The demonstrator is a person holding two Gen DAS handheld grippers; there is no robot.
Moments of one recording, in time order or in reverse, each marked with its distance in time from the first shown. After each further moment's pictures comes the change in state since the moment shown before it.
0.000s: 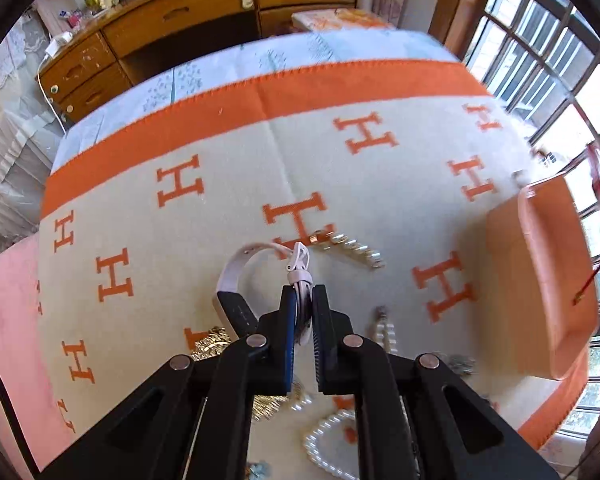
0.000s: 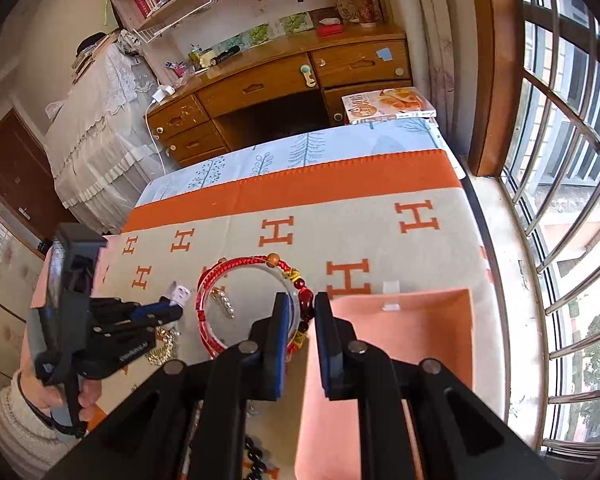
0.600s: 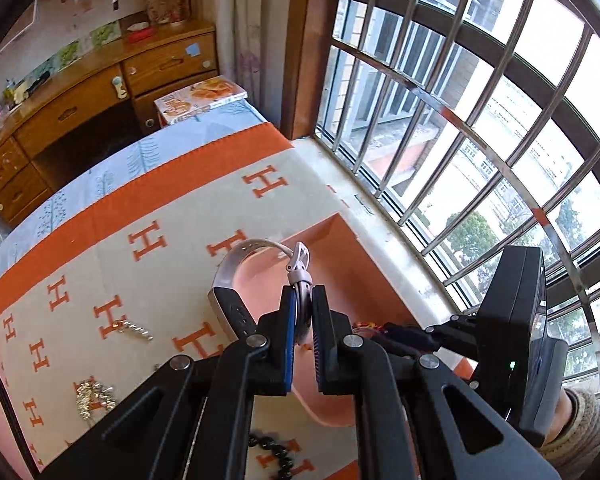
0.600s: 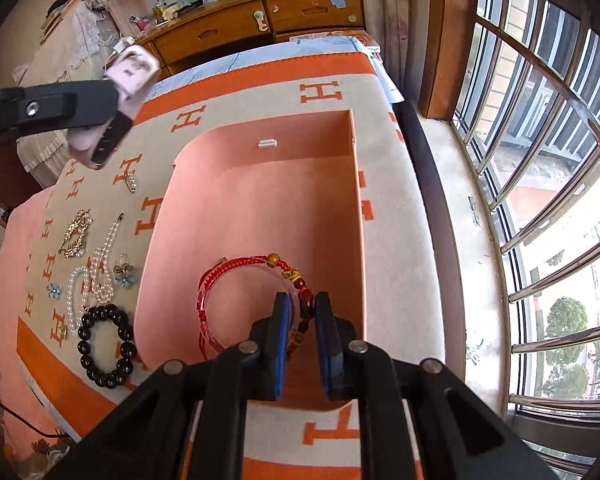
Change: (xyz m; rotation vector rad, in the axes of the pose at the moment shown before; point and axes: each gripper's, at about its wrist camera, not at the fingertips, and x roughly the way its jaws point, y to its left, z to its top) left arm -0.072 -0.193 0.025 0.227 -0.149 -0.235; right arm 0.009 -0.069 -0.100 -0.019 0.144 -0.149
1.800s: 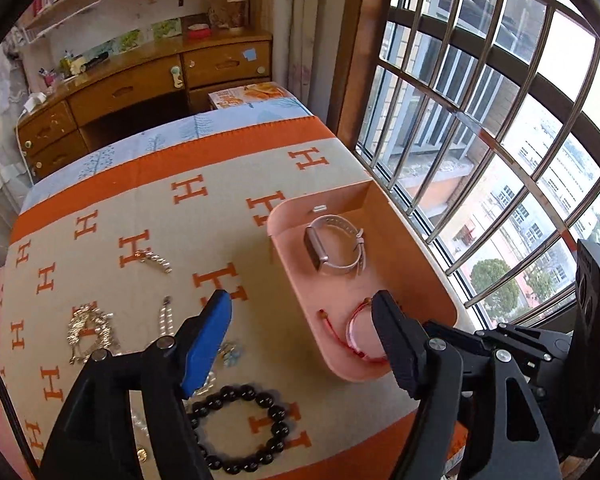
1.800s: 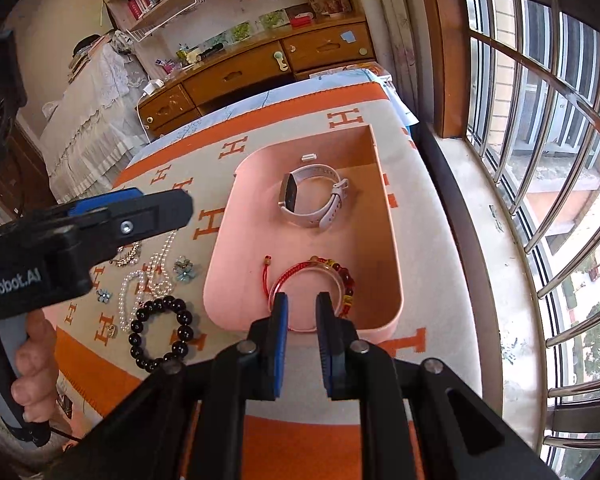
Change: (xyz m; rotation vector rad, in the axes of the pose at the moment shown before) left arm -0.028 0.025 -0.089 -0.153 -0.140 0.139; right arm -0.038 0.009 -0.044 0.046 -0.163 0.131
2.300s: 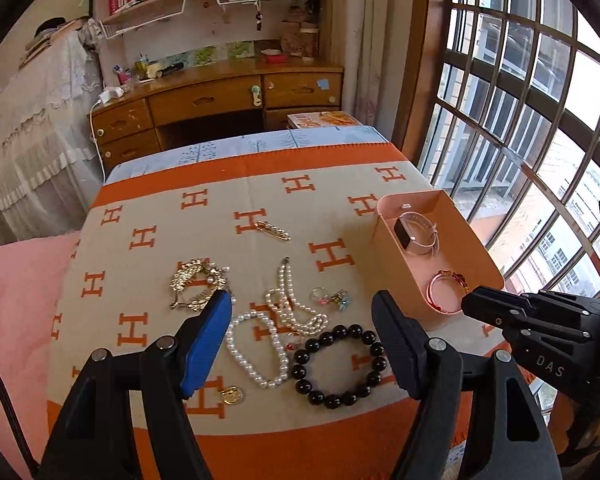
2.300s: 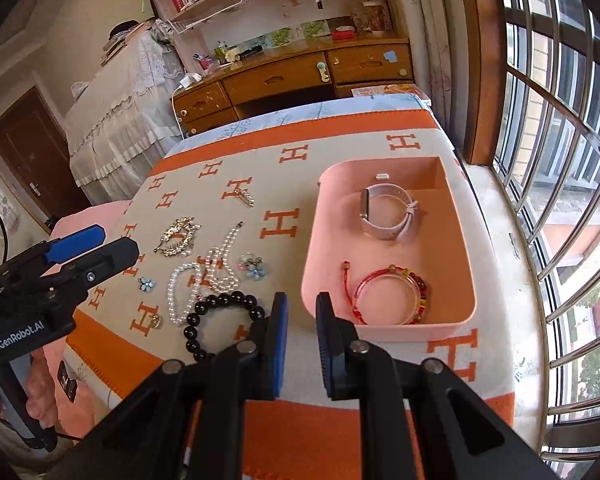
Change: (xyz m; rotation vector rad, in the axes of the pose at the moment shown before) left arm -0.082 0.071 -0.069 -0.104 -0.125 0.162; right arm -0.023 0.069 -0.006 -0.117 -0.035 0.039
